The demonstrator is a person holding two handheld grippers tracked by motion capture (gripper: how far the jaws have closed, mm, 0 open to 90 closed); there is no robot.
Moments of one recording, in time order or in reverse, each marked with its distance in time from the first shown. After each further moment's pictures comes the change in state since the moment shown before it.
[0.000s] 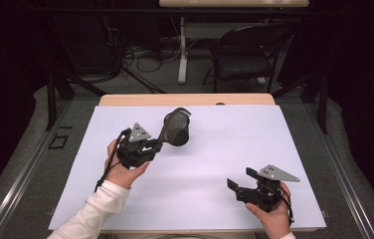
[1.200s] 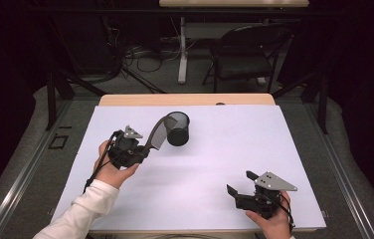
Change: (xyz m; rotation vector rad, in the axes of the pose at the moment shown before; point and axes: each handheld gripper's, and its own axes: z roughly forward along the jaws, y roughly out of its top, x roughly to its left) left arm 0.022 -0.014 -0.004 0.193 0.047 -0.078; right arm 0.008 -0.014 -0.005 -0.010 -0.022 -0.142
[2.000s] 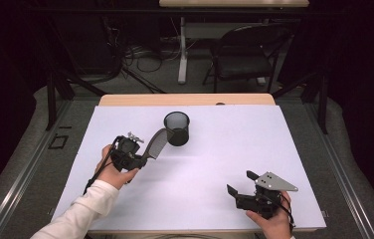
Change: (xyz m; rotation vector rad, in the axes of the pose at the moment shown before) left arm 0.008 -0.013 0.023 0.183 -0.014 -0.058; right arm 0.000 0.001 -0.001 -0.007 0.000 0.003
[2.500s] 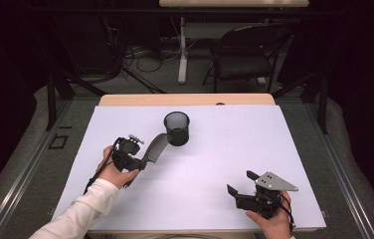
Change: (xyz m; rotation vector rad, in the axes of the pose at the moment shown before) left arm 0.005 -0.001 0.012 0.091 -0.027 -0.042; right arm 0.000 0.000 0.000 -0.001 -0.001 -0.001
